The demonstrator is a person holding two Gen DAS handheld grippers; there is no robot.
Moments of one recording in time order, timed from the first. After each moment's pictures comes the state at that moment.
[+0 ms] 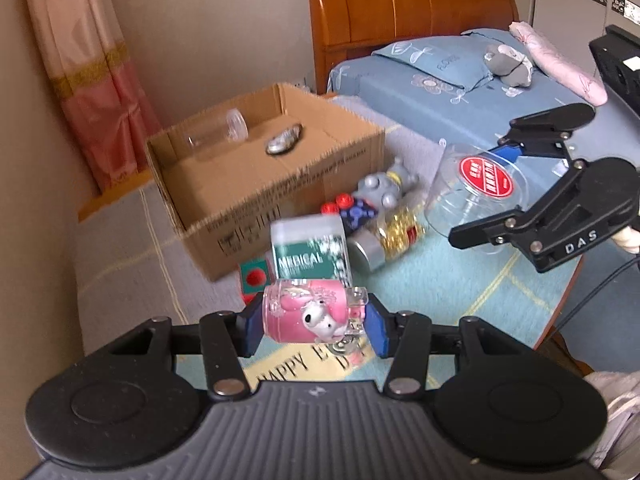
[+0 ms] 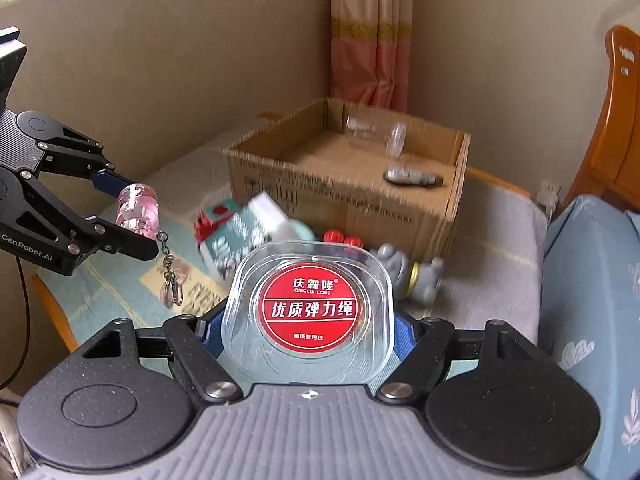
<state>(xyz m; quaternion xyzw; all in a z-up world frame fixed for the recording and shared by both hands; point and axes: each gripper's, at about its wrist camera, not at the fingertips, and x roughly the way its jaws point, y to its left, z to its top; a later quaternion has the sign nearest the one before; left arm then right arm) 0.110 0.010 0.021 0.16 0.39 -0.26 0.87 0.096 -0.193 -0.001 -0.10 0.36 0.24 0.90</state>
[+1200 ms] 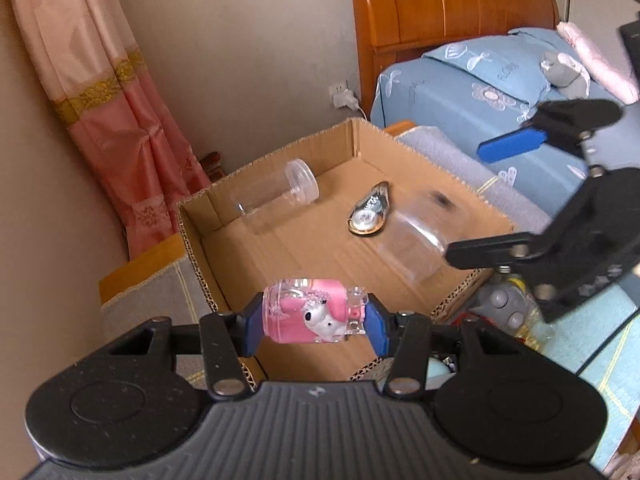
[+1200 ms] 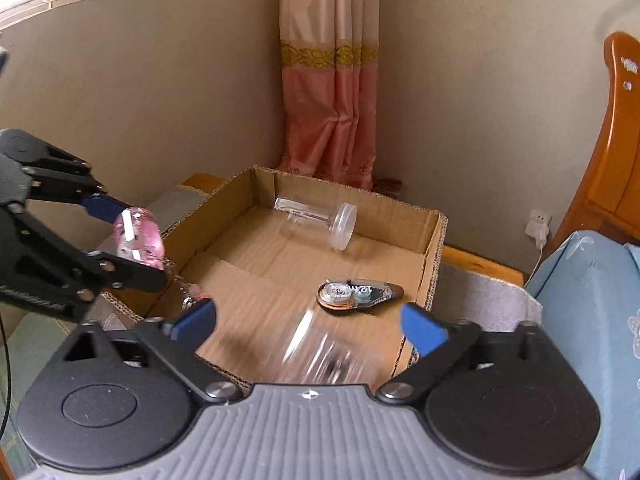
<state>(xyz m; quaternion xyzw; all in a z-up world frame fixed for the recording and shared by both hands) 0.270 -0.014 0.027 0.18 0.40 -0.22 0.87 0.262 -0.183 0.016 -0.09 0.34 0.21 0.91</state>
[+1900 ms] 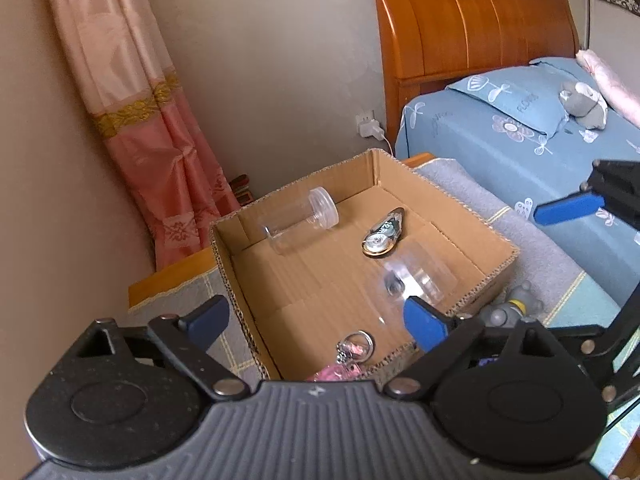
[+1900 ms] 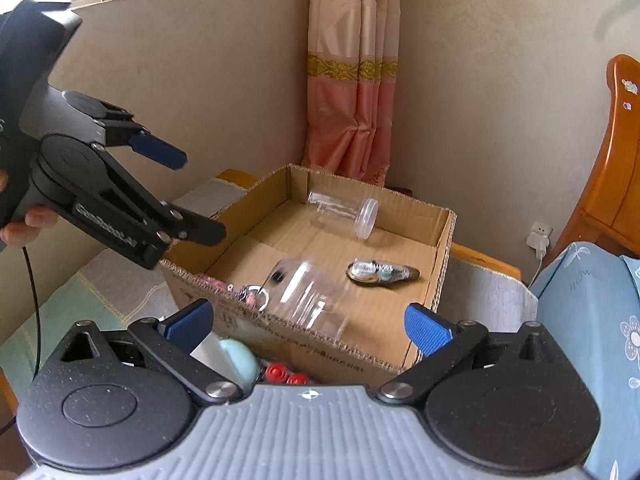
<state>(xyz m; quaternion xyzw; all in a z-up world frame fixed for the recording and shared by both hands) 0.240 -0.004 0.051 0.16 0.35 -0.18 0.90 0.200 -0.177 0.030 -0.10 0.33 0.23 0.91</state>
